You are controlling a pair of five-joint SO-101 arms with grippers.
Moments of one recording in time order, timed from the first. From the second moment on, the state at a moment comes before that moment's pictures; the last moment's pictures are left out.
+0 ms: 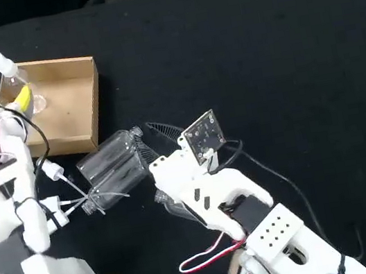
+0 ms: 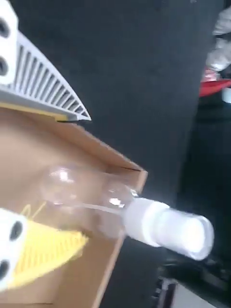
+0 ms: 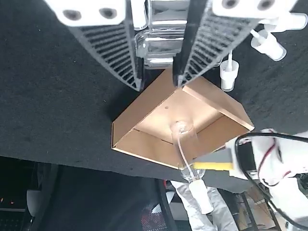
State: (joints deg) left arm -28.0 -3.9 44.8 -14.3 0.0; right arm -36.5 -64.7 81.6 7.9 -6.3
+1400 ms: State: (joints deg) left arm -19.2 18.9 13.7 24.7 5.0; right arm -36.5 -64.7 81.6 7.8 -6.3
